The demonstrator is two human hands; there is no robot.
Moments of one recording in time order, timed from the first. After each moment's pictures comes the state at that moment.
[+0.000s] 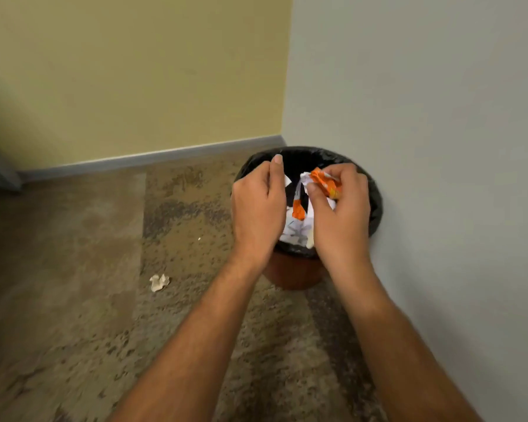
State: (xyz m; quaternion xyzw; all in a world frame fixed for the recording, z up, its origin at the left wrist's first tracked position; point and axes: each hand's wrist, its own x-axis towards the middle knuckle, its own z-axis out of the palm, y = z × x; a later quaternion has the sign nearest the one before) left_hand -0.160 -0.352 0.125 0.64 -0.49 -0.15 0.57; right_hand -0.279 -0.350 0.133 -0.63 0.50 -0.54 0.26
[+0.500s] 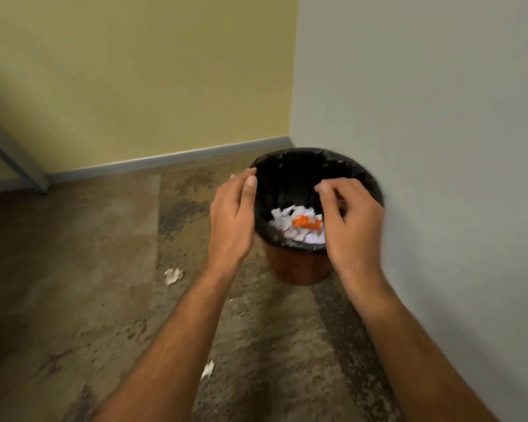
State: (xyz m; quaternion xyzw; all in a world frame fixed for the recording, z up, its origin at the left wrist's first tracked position) left_hand -0.115 -0.316 0.097 0.66 -0.50 -0.15 0.54; right_hand -0.303 -0.340 0.124 -0.67 0.47 -0.54 0.19
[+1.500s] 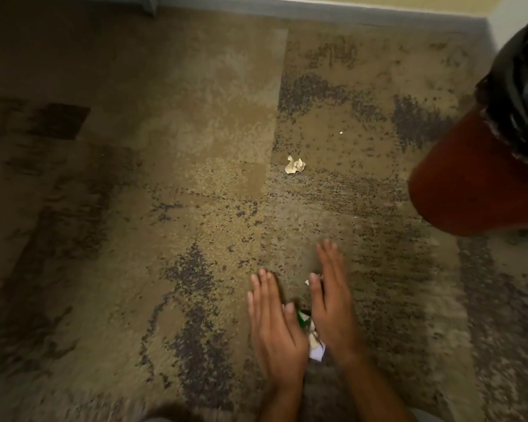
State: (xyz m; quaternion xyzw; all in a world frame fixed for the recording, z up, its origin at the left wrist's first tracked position) left_hand -0.110 -0.022 -0.199 0.87 -0.26 -0.07 0.42; right_hand -0.158 -0.123 -0.181 -0.79 0.44 -0.17 0.38
